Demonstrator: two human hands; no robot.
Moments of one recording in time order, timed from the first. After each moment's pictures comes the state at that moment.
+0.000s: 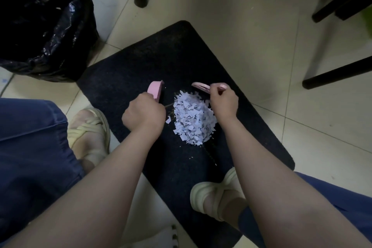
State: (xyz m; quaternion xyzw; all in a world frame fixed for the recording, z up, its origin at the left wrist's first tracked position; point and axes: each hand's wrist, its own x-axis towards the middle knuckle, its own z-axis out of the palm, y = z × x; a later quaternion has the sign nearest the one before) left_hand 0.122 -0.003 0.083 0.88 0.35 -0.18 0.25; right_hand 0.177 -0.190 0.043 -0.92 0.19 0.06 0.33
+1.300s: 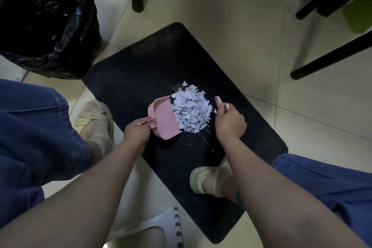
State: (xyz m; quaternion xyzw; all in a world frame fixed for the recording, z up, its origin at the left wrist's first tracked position) left_hand 0.033 0.006 0.037 0.61 0.46 -0.22 0.61; right_hand 0.077 -0.221 0.055 -0.95 0.27 0.03 0.15
